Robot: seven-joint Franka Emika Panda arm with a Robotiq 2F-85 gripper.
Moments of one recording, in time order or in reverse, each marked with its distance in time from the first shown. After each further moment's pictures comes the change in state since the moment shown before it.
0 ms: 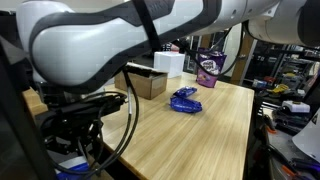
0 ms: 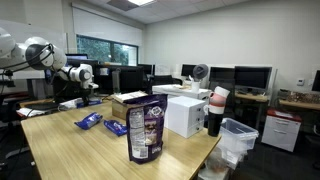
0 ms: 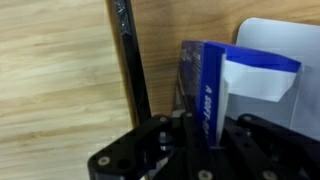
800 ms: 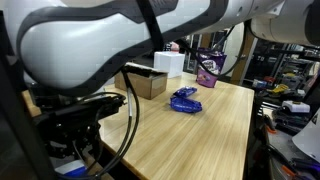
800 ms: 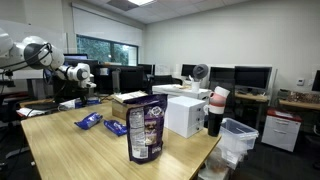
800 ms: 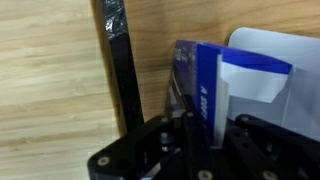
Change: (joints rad) arm 0.027 -0.006 -0.009 0.001 -0.002 0.000 0.000
